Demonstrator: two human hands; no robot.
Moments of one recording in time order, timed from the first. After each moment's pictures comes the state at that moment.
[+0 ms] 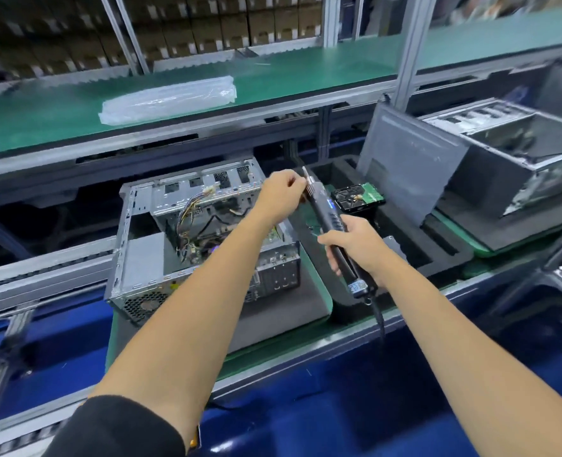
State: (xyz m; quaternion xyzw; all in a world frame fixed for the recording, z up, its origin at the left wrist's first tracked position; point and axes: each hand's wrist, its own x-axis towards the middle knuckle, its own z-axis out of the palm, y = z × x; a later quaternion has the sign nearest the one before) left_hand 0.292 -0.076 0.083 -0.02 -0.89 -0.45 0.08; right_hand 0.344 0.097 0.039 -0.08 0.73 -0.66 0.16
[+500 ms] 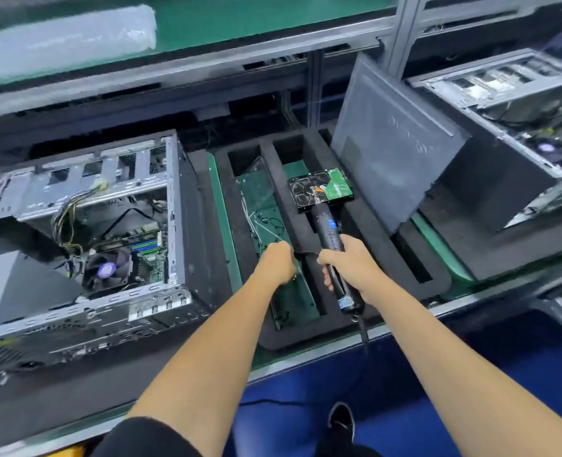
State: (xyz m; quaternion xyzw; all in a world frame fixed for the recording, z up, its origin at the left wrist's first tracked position) left_hand 0.176 0.062 -0.099 0.08 -0.95 -0.22 -0.20; right_hand 0.190 0.223 -0.071 0.04 0.75 -0.61 0.23
